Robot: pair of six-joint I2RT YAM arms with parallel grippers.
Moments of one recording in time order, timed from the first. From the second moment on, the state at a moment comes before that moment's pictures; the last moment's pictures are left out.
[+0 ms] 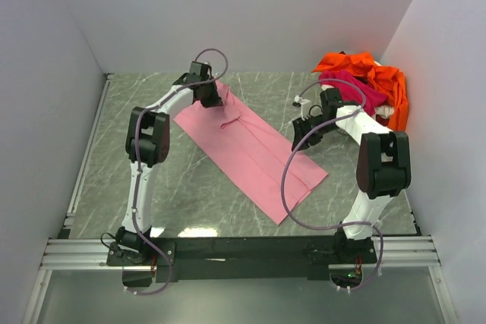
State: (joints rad) left arm -0.29 2.38 1.96 -0.39 0.19 -0.58; right arm 0.07 1.80 1.26 -0.75 -0.65 -0.43
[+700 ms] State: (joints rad) left arm -0.36 2.39 2.04 -0.40 0.19 -0.56; right arm 0.06 1.77 1.26 -0.77 -0.65 -0.45
